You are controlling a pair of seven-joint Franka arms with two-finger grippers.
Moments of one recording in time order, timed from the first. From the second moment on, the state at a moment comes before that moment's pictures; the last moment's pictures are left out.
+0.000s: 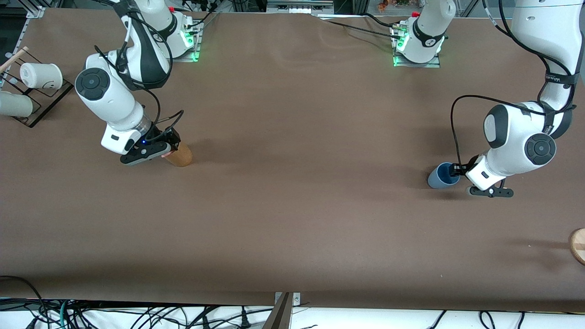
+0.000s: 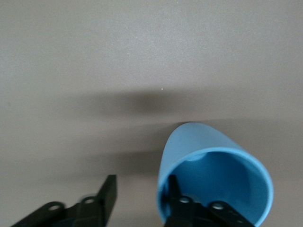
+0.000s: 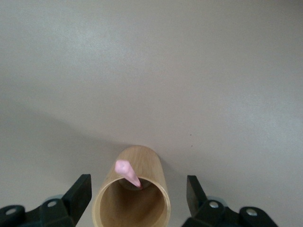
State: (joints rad) left arm 0.02 0.43 0.08 -1.97 0.00 2.26 0.13; right arm 0.18 0.13 0.03 -2.20 -0.05 2.41 -0.16
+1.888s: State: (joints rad) left arm -0.69 0.65 -0.09 -1.56 -0.10 2.16 -0.91; right arm 0.18 -0.07 0.05 -1.92 -0.05 1.99 -0.17
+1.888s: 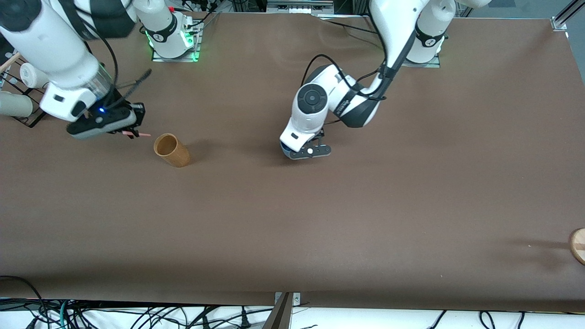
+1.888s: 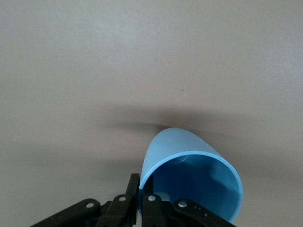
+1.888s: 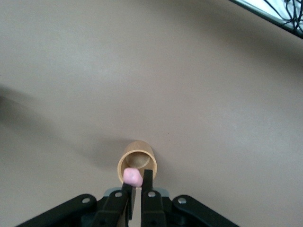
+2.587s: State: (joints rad) left arm -0.65 0.62 -0.07 -1.45 -0.10 2.04 -0.80; right arm 0.19 0.01 0.20 -1.89 -0.04 2.00 0.10
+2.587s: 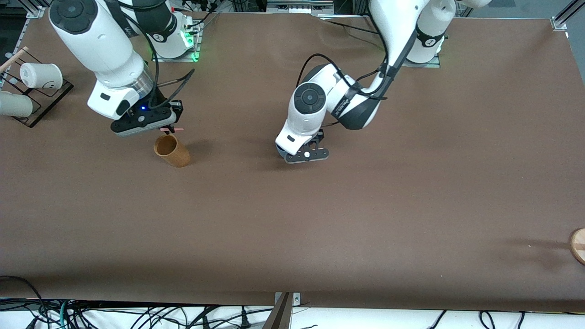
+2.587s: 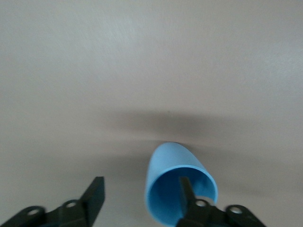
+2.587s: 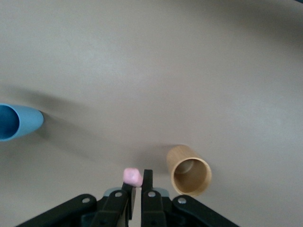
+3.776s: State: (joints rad) left arm -0.04 0.18 -0.05 -1.45 0.04 1.61 0.05; right arm 0.55 0.46 0.24 -1.47 -0.21 2.10 0.90
